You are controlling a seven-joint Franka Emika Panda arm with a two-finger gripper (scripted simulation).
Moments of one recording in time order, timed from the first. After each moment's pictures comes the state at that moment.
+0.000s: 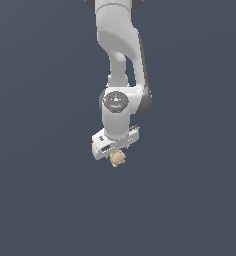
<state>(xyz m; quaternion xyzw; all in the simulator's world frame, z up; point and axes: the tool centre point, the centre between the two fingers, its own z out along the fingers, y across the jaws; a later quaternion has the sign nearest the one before) 0.025 -0.005 0.091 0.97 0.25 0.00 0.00</state>
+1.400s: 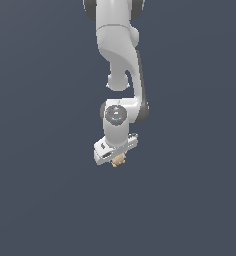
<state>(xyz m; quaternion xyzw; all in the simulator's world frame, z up) 0.026 -0.006 0.041 0.97 0.25 0.00 0.00</state>
